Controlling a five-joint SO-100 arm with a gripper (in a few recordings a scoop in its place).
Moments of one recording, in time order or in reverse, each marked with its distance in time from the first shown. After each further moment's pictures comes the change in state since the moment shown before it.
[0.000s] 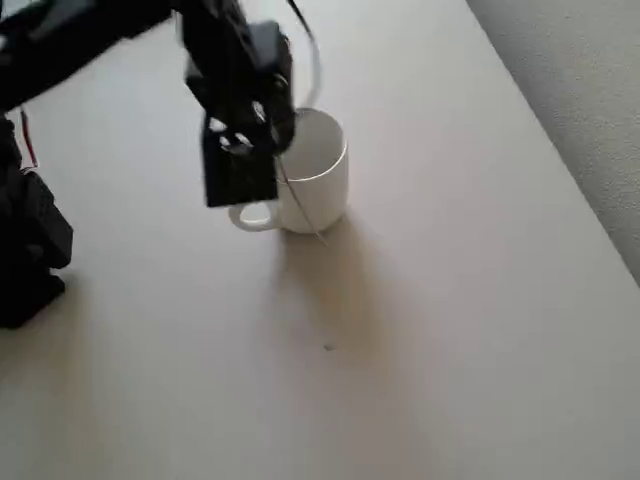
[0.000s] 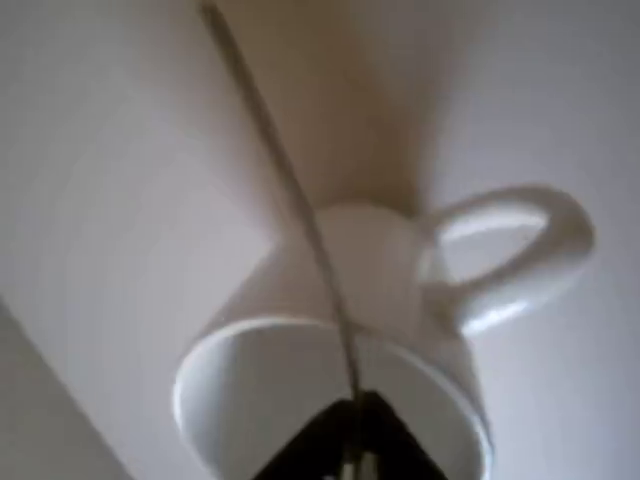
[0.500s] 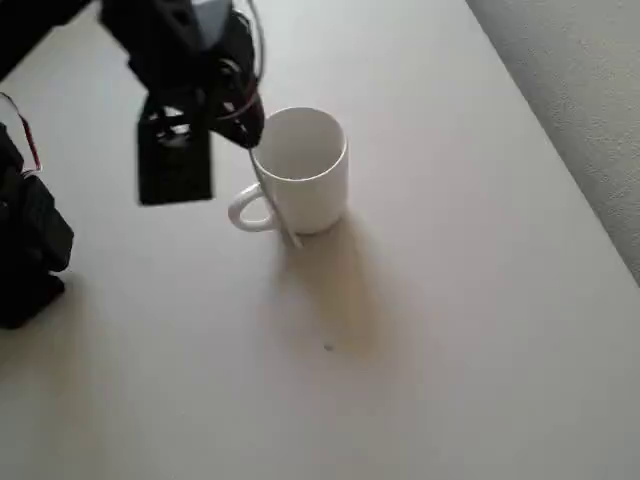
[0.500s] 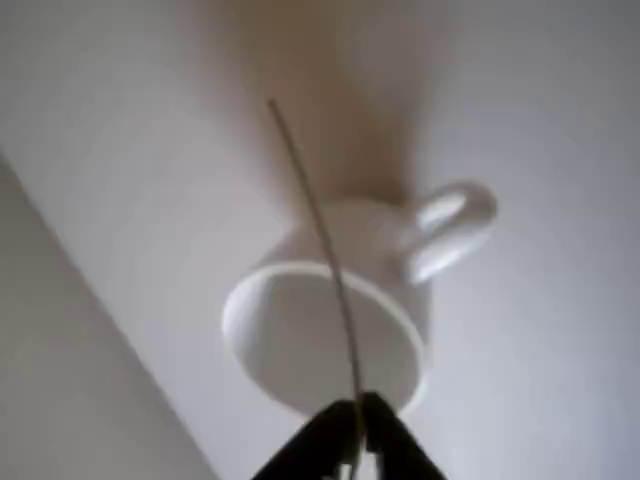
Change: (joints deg) arm 1.6 11.9 -0.4 6.7 1.1
